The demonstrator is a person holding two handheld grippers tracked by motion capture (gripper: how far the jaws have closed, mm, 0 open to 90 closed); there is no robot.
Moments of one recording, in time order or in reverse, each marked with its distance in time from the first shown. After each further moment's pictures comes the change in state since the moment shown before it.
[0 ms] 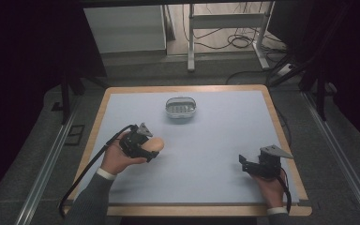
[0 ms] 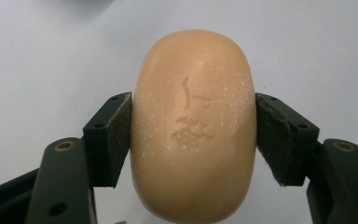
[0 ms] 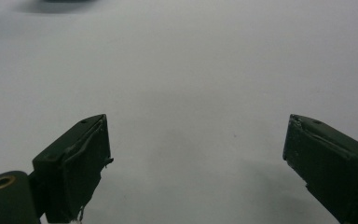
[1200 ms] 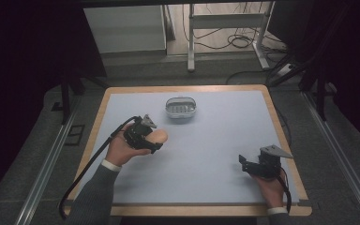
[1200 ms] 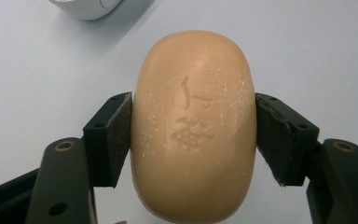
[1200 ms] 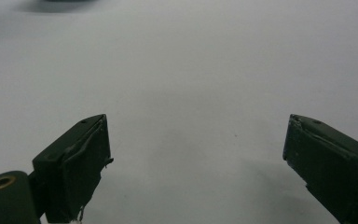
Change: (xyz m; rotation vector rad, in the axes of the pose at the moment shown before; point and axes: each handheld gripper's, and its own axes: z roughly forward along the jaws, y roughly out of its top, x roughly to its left) left arm 0.009 0.024 0.001 -0.020 0.017 0.009; right arm 0.000 0.000 0.000 0.004 0.004 0.002
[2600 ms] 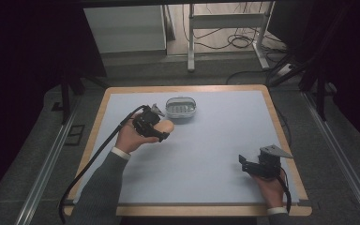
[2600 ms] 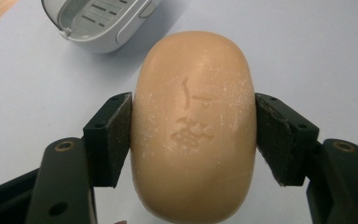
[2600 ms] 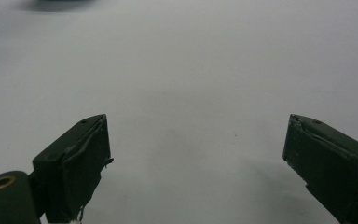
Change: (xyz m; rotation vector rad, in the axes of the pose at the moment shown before) left arm 0.016 0.037 0.016 0.016 0.005 0.006; right arm 0.000 0.000 0.000 0.001 -0.003 -0.002
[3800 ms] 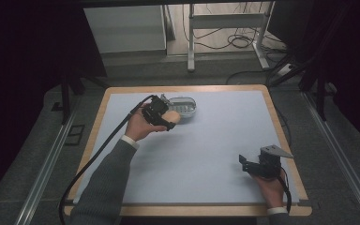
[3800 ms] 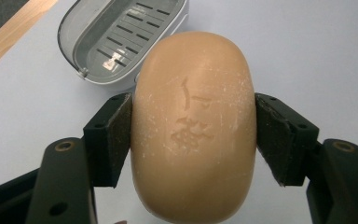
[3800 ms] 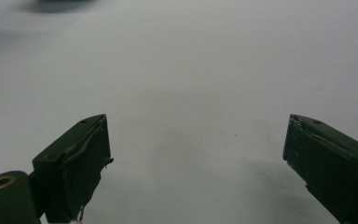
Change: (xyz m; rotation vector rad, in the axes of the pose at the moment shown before) left arm 0.017 0.036 0.020 0.016 0.015 0.007; right arm -0.001 0.000 0.000 0.001 0.005 0.009
